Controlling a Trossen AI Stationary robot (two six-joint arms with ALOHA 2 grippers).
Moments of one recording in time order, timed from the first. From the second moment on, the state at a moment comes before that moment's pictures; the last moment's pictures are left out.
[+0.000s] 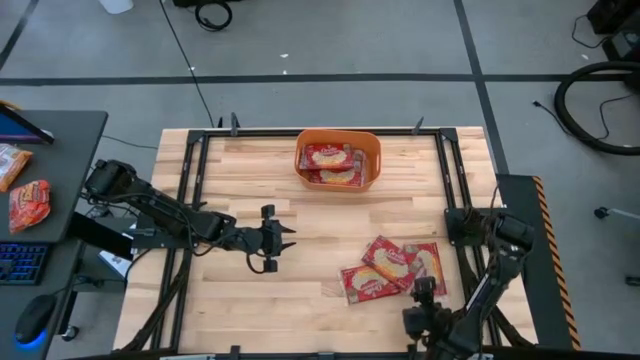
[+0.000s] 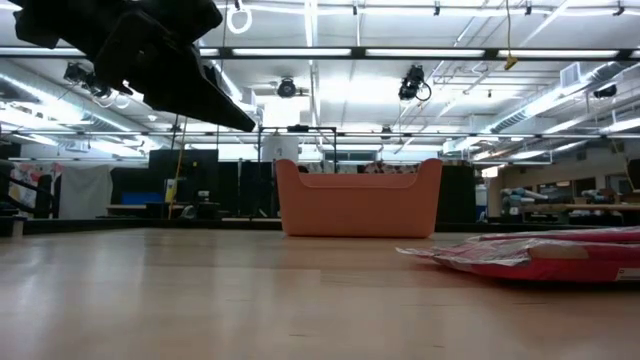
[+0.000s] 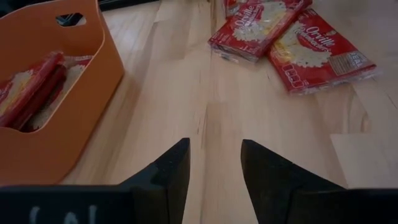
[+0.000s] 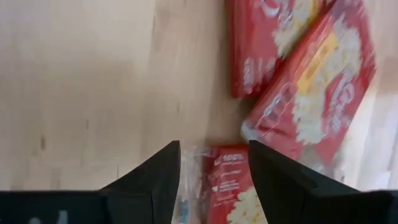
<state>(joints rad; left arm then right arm) -0.36 1.36 0.58 0.22 -0.48 -0.07 1.07 2.00 1.34 -1.18 0.40 0.99</state>
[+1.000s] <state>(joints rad) -0.36 1.36 0.58 0.21 -0.49 -0.08 1.08 2.08 1.23 -1.24 0.71 1.07</state>
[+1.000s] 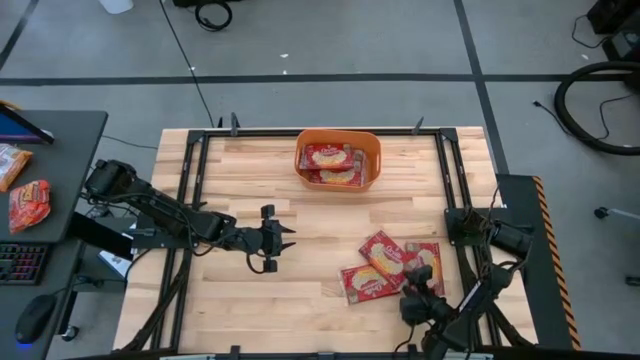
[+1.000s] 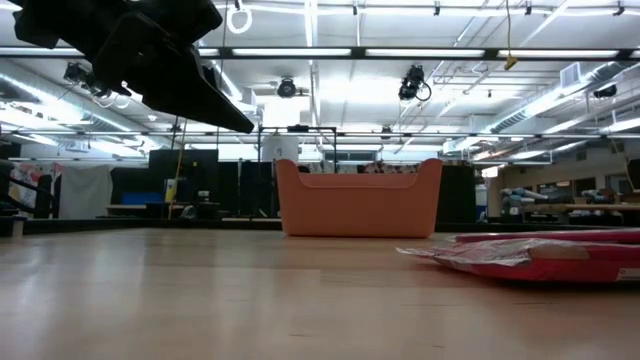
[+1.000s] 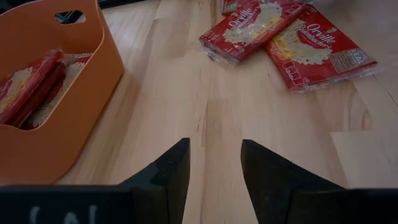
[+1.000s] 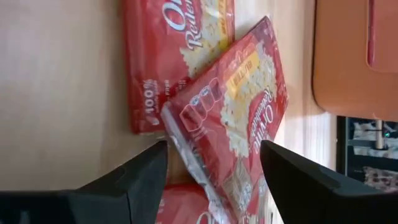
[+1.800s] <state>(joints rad) -0.36 1.36 0.58 0.21 -0.49 -0.07 1.03 2.08 1.25 -1.27 0.71 1.13</state>
